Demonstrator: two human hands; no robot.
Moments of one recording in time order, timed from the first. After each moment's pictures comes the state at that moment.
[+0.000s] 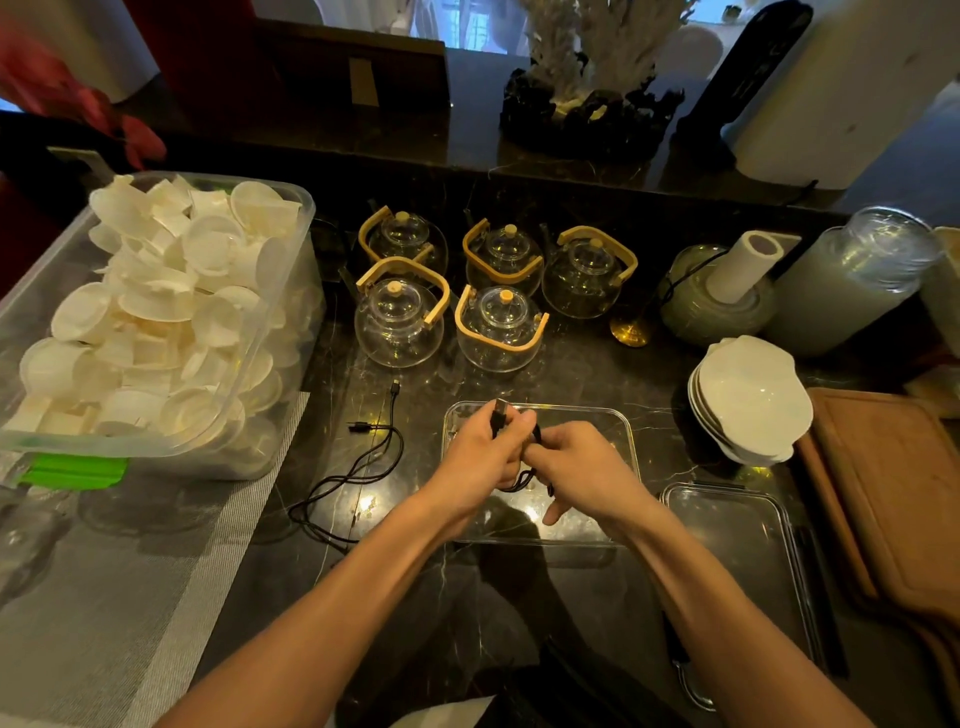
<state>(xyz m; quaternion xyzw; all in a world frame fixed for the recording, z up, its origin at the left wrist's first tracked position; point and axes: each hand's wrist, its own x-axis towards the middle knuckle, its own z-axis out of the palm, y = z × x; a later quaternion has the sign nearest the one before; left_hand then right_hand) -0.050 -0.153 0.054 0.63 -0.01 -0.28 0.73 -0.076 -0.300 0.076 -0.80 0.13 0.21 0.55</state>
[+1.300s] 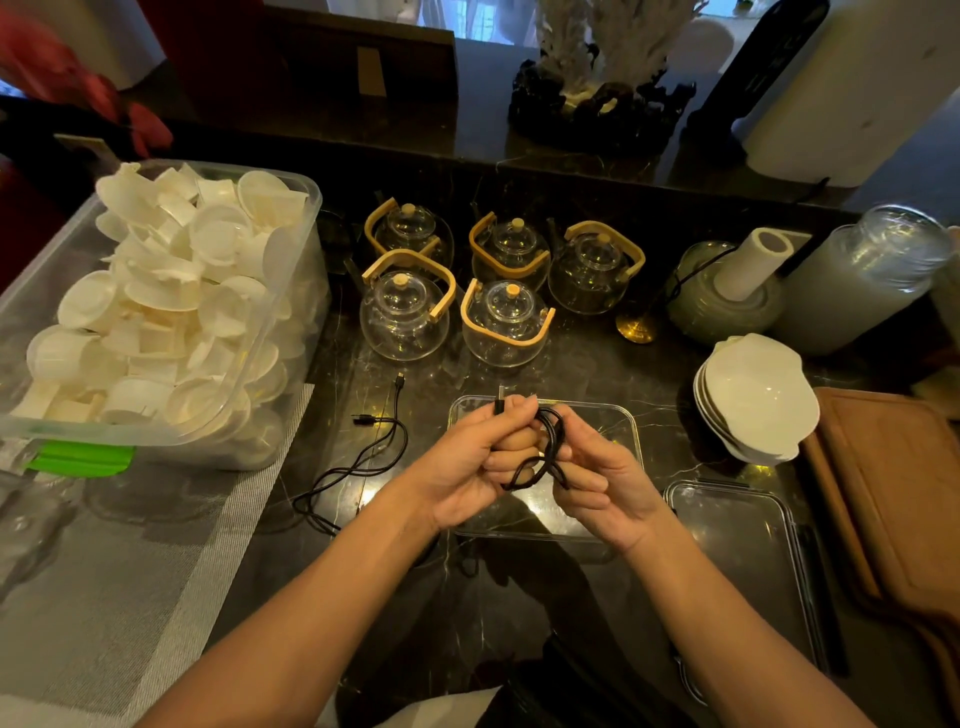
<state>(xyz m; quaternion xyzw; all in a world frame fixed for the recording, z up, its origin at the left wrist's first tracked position) -0.044 -0.141 0.062 0.31 -0.03 -0.44 0.84 -0.083 -0.319 0.044 -0.21 0.08 0.30 0.93</state>
